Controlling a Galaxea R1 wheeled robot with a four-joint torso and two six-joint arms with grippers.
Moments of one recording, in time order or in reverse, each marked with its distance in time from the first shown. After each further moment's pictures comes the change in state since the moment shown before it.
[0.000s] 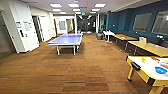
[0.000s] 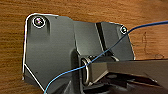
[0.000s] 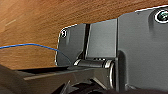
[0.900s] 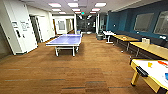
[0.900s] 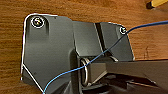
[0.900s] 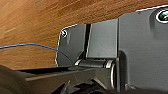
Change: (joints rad) left arm -0.001 0.005 -0.001 0.000 0.000 0.000; right arm 0.002 0.008 -0.002 0.000 0.000 0.000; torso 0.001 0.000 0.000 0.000
